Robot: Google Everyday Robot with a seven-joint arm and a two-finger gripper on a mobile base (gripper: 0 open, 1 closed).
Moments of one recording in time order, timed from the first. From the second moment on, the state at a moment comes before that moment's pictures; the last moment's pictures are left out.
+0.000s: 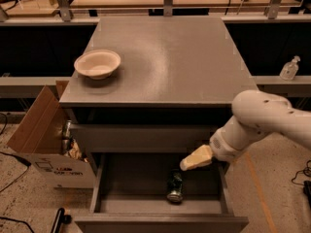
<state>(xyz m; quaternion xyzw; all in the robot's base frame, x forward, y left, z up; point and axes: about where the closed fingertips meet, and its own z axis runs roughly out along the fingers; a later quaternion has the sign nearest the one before) 0.478 -0.169 0.643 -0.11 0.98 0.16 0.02</state>
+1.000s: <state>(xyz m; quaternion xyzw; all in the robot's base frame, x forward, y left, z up) 0.514 -0.084 0.500 -0.01 0.99 0.12 0.06</state>
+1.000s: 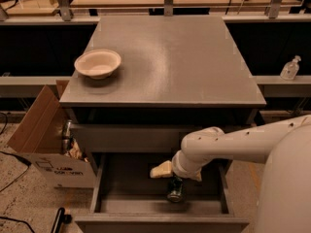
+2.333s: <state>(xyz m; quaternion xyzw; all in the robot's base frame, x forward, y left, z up) 0.501 -0.074 0.401 0.02 1.00 0.09 0.02</state>
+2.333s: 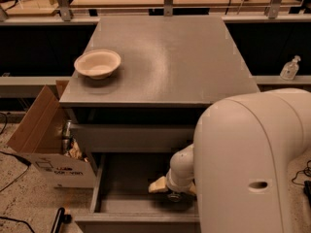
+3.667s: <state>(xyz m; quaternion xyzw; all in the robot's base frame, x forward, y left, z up) 0.512 -0.077 0.353 0.04 1.00 0.07 0.03</state>
